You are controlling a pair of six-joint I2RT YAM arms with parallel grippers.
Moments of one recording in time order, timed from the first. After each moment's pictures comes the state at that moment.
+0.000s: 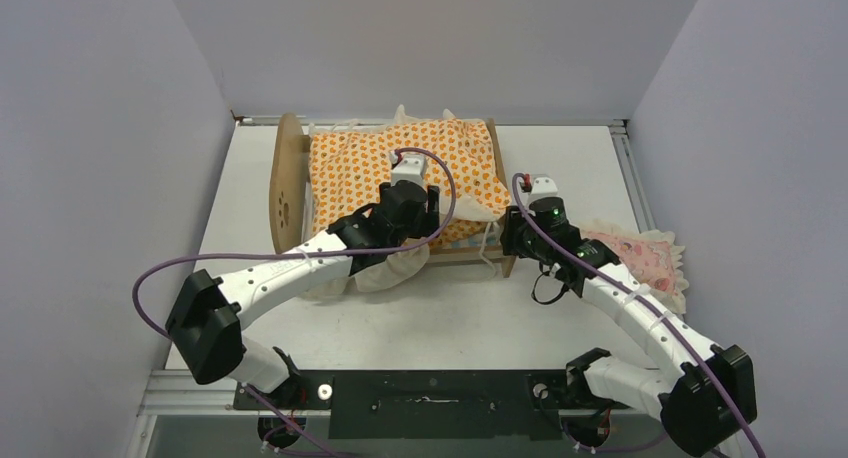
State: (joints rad) left arm -0.88 1.46 1.15 -0.26 -0.44 -0.54; right arm 0.47 1.05 0.77 -0.39 0.13 0.29
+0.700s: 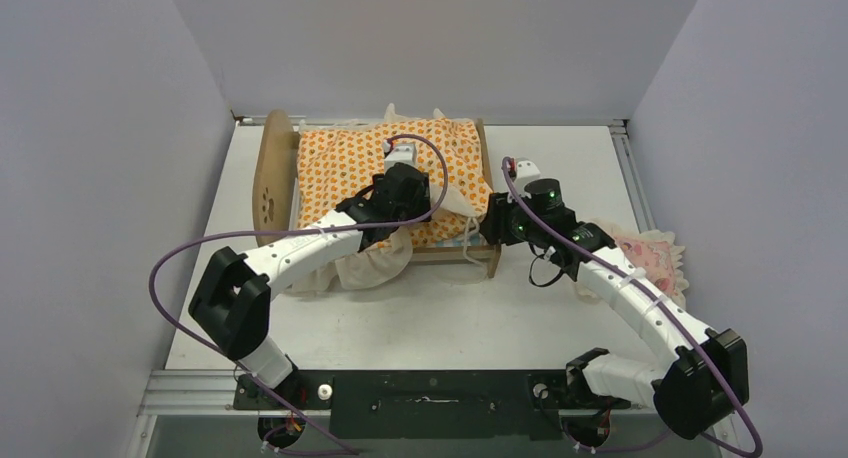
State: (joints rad) left arm -0.76 1.61 1.22 -0.29 -0.41 -0.55; right arm 0.47 1.16 0.90 -0.38 -0.11 0.25
